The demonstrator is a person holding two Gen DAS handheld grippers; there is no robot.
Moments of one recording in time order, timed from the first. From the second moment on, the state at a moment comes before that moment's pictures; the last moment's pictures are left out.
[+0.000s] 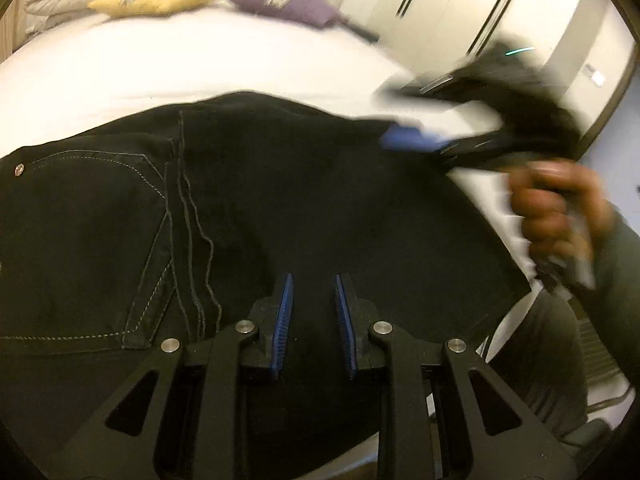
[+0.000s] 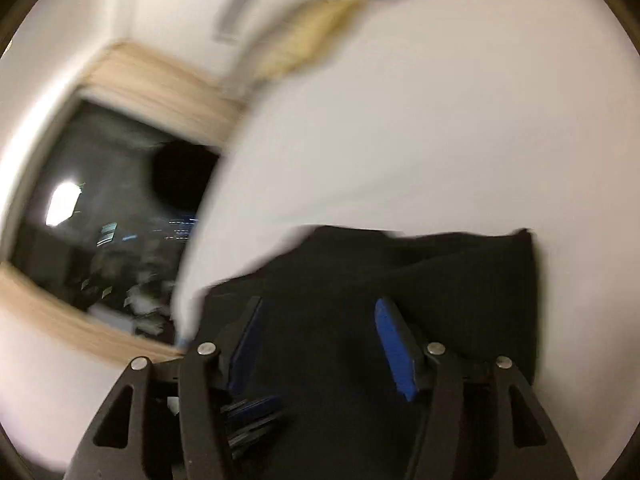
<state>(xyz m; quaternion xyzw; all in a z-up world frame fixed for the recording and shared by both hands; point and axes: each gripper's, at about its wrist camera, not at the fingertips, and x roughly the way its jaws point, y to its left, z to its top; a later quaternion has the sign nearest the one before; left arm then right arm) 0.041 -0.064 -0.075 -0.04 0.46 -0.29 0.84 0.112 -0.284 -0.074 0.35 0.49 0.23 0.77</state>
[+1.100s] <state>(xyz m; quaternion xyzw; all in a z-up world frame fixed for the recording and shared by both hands) -0.051 0.220 -0.036 -0.33 0.38 -0.04 0.86 -0.060 -0.294 -0.040 0.39 0.43 0.23 0.78</state>
